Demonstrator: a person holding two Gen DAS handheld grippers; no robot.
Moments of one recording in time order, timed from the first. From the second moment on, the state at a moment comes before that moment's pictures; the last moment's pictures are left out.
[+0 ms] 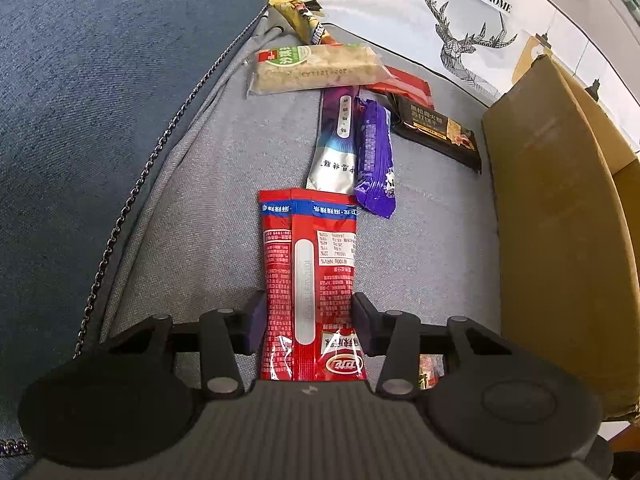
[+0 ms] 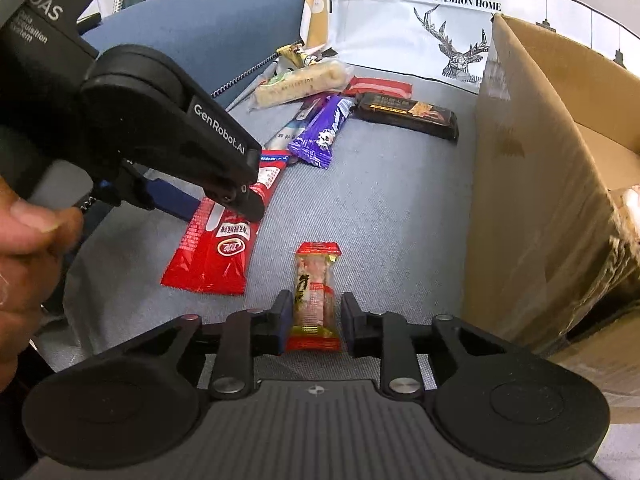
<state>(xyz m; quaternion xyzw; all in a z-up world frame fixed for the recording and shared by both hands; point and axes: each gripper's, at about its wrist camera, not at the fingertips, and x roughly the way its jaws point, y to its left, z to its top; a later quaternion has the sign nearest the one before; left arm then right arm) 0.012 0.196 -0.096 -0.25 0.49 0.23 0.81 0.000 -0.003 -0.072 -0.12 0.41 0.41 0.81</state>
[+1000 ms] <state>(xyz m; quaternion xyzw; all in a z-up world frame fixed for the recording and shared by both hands) 0.013 0.192 -0.092 -0.23 0.48 0.23 0.81 -0.006 -0.001 -0.070 -0.14 0.38 0.40 0.82</state>
